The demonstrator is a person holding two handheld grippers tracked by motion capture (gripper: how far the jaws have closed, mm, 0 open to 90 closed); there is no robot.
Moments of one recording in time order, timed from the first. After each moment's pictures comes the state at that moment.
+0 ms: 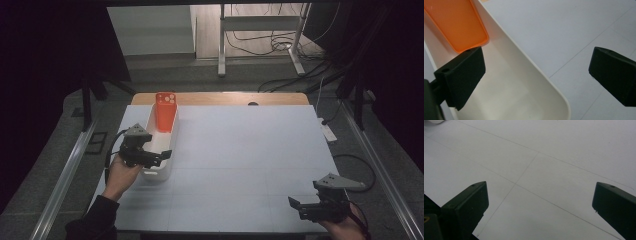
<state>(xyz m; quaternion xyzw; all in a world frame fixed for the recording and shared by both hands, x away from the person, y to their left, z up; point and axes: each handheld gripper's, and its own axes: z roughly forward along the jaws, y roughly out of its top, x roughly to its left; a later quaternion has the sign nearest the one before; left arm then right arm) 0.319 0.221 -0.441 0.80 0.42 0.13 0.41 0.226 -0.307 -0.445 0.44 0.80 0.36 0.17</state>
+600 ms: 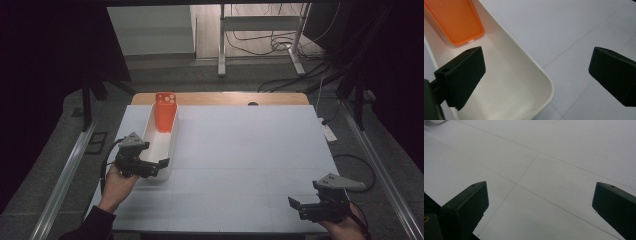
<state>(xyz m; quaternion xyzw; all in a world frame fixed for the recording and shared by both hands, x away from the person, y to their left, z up) 0.292 0.223 -0.444 0.79 0.42 0.13 0.42 0.226 -0.307 -0.445 0.44 0.80 0.36 0.17</state>
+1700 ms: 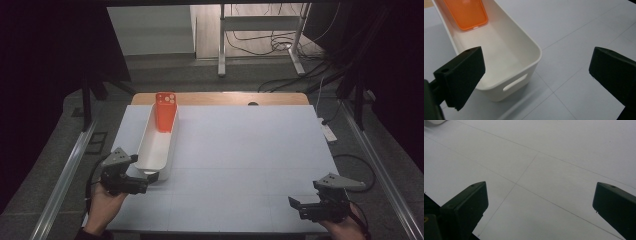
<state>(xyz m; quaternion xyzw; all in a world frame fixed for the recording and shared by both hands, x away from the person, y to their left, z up) 0.241 0.242 -0.446 0.78 0.44 0.15 0.42 0.227 -0.307 -0.445 0.44 0.80 0.36 0.17</state>
